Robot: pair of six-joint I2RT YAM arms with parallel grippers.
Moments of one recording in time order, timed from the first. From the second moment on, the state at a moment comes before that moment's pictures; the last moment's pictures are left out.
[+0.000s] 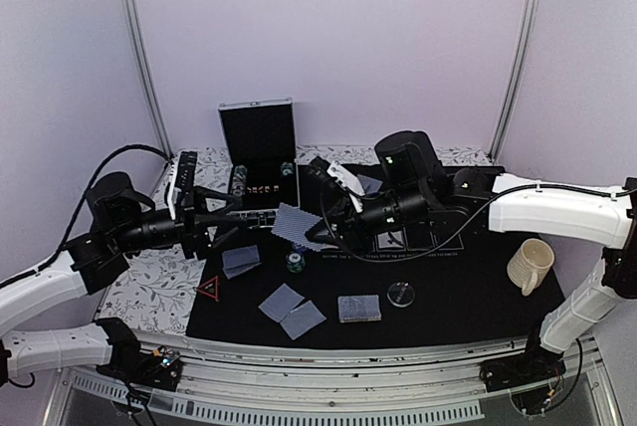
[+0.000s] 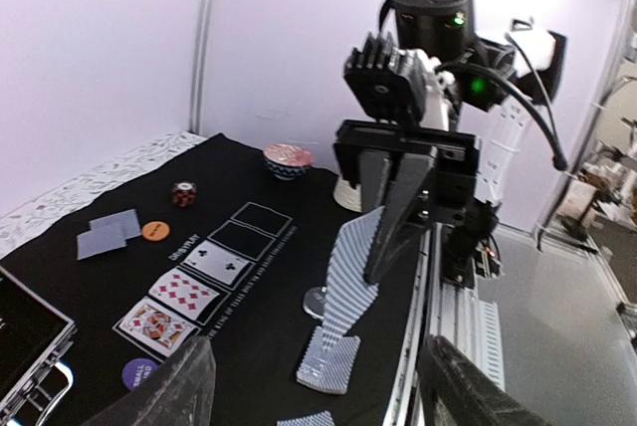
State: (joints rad) left arm -0.63 0.79 0.53 0.24 0.55 -0.21; right arm 1.02 1.53 1.25 -0.22 -0.42 0.07
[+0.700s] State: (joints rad) left arm -0.74 0.97 0.67 0.00 0.71 0.03; right arm 1.10 1.62 1.34 -0.24 -0.47 -0.07
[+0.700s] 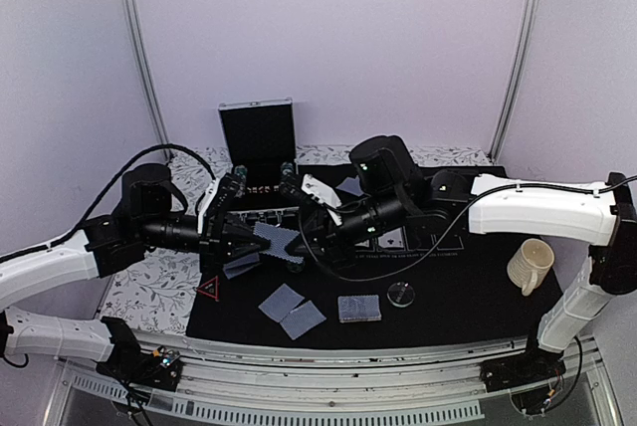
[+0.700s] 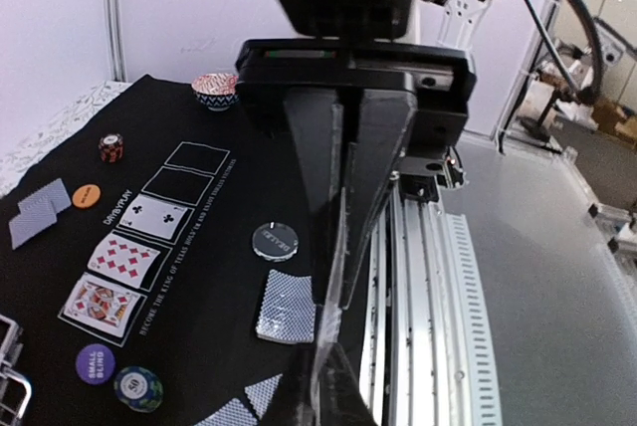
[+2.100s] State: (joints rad) left arm -0.73 0.88 0.76 -0.30 0.40 -0.04; right arm 1.08 1.61 1.27 -0.03 -0.54 -0.05
